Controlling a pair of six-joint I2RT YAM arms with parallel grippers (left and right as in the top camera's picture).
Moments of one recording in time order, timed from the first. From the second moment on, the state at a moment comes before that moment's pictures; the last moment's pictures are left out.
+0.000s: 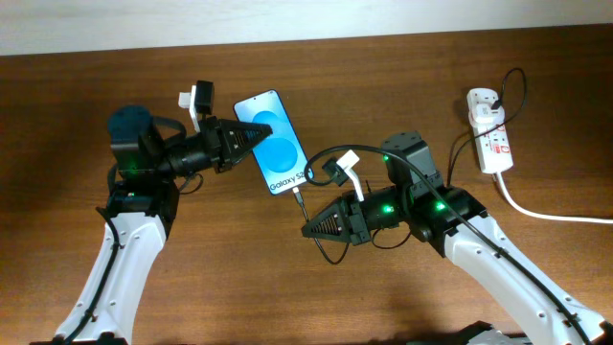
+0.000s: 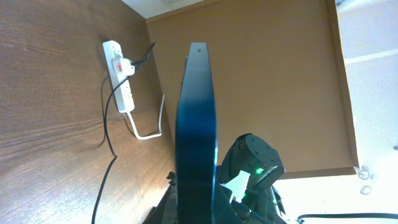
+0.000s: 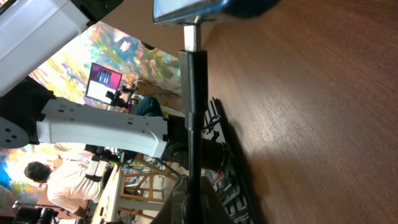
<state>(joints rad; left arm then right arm) -0.03 1.41 0.93 0.30 1.22 -1.10 0.42 1.32 0.88 -0.34 -1.22 0.33</state>
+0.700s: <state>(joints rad) -0.02 1.41 0.93 0.29 1.21 -1.10 0.42 1.32 0.88 -0.23 -1.23 0.28</state>
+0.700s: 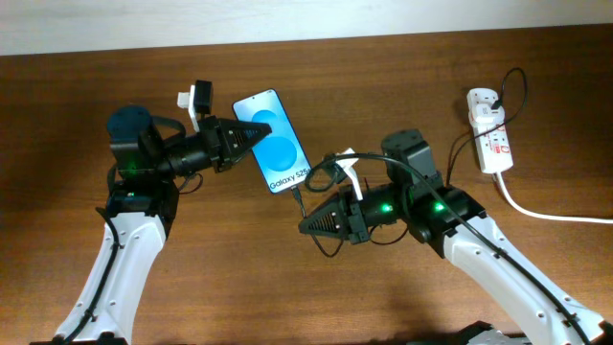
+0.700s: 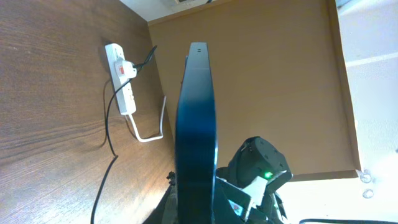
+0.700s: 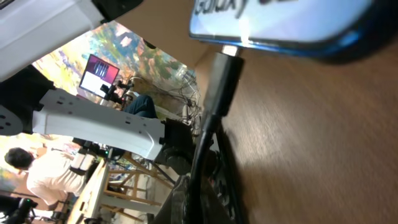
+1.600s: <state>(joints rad) -0.05 1.41 0.93 0.11 1.02 -0.93 0.72 1.30 1.16 -0.67 -0.21 0.07</state>
